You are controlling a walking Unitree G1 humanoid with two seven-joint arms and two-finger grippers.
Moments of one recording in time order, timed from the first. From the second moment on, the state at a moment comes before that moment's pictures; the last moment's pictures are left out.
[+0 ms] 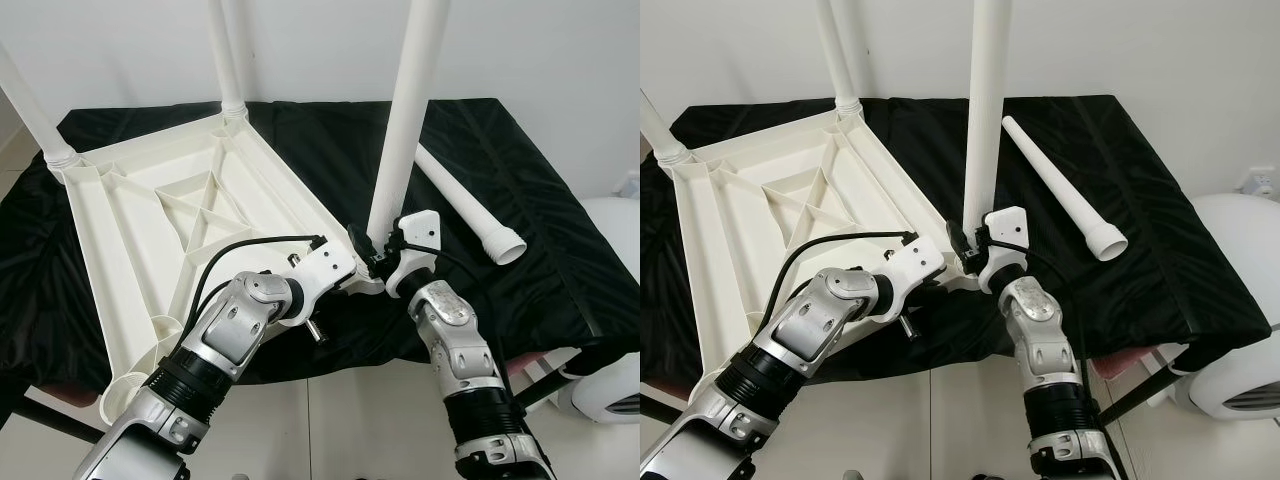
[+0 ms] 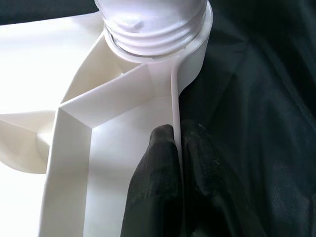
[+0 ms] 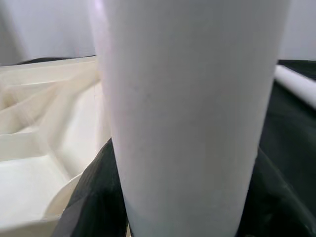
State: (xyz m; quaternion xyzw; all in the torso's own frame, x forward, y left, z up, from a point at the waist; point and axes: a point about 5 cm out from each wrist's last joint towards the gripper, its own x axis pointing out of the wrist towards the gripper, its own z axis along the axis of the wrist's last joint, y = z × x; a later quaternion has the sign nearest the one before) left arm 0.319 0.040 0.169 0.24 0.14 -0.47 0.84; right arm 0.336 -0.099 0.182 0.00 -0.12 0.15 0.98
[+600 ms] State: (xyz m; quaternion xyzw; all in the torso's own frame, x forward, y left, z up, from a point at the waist) left arm 0.320 0.039 0.169 0.24 0.14 -0.46 0.84; right arm 0.333 -0.086 0.185 0.01 -0.10 0.07 0.99
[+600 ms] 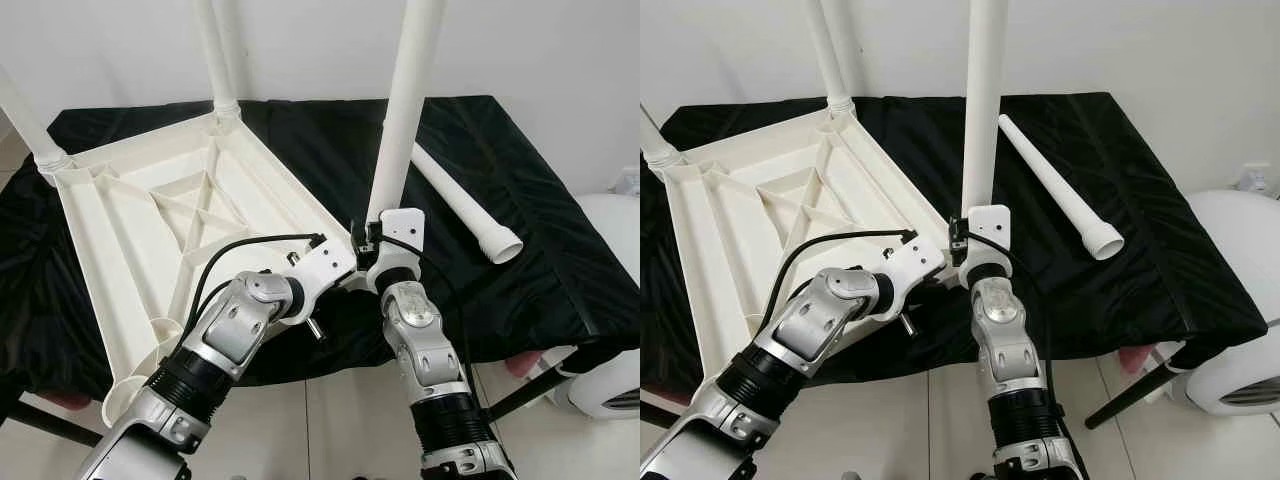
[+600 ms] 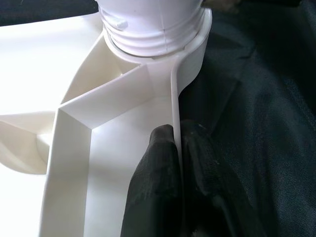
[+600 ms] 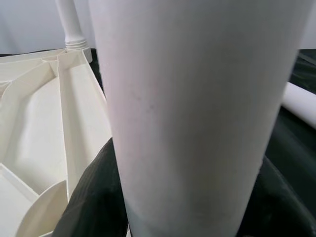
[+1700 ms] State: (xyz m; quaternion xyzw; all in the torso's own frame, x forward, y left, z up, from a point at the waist) left arm 0.320 0.040 0.171 0.24 0.14 -0.46 0.84; right arm 0.342 -0.113 0.189 -0.05 -0.09 0.22 0.97
